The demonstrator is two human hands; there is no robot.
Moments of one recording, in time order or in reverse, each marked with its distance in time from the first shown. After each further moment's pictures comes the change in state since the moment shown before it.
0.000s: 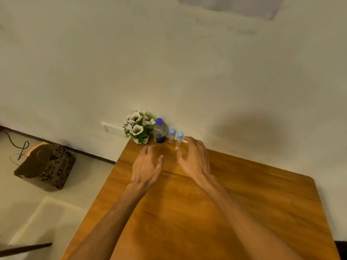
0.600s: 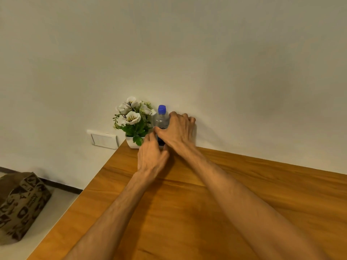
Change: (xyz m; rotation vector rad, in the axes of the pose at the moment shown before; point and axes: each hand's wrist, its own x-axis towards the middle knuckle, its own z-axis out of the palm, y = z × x) left_hand 0.105 -0.085 0.135 -0.123 0.265 0.146; right_hand 0.124 0.014 0.158 -0.158 0.265 -0.111
